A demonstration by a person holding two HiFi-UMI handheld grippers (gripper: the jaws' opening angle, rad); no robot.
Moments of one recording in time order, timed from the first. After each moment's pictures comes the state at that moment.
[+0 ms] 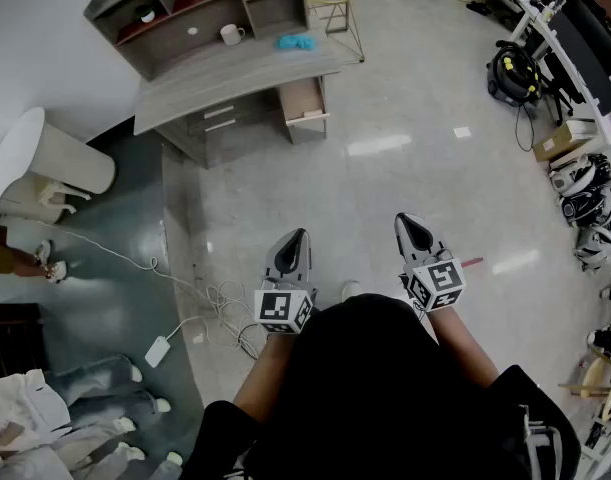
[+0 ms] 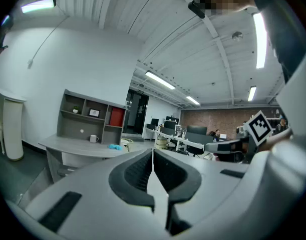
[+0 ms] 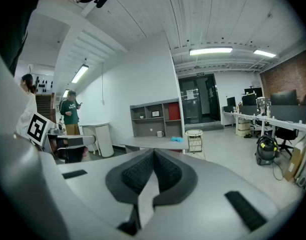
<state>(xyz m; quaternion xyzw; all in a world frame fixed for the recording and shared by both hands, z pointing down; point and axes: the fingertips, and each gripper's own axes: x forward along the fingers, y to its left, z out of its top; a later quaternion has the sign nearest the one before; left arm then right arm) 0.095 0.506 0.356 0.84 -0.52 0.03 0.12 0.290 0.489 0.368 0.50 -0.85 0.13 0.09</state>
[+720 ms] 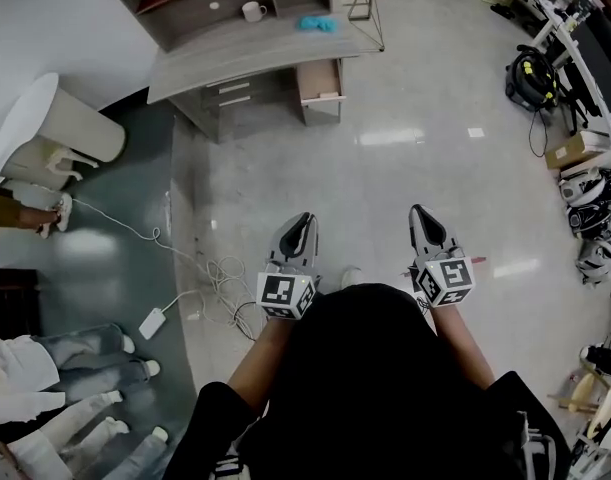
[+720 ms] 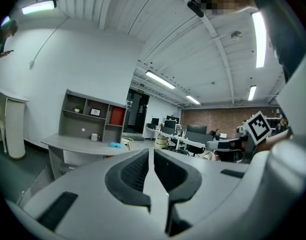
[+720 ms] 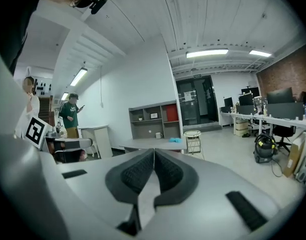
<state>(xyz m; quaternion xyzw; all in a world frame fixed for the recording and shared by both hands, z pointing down) 0.096 0.525 0.362 0.84 -0.52 0.03 0.12 0.304 0.507 0.369 0.52 -0.84 0.13 0.08</state>
